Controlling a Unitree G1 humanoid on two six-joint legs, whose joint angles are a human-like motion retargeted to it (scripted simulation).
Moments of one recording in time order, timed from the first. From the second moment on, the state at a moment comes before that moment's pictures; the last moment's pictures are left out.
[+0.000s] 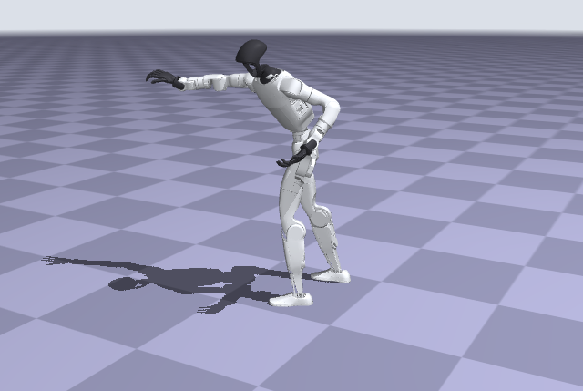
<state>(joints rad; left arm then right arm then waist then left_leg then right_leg) 0.36 0.55 -0.03 -0.21 -1.71 -0.24 -0.27 -1.48 -1.46 1.02 1.22 -0.04 0.10 -0.51 0.65 -0.18 0.52 -0.37 0.07 0.04 0.22 -0.14 -0.16 0.01 -0.10 -0.28 0.07 -0.29 0.14</state>
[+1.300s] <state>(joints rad) -1.64 0.74 -1.35 0.11 0.29 -0.22 0.14 0.31 -0.72 -0.16 -0.36 -0.15 -0.18 -0.47 -0.73 0.13 0.52 0.01 0.07 0.55 0.48 -0.14 -0.09 -0.33 -0.22 0.28 -0.09 -0.04 0.19</state>
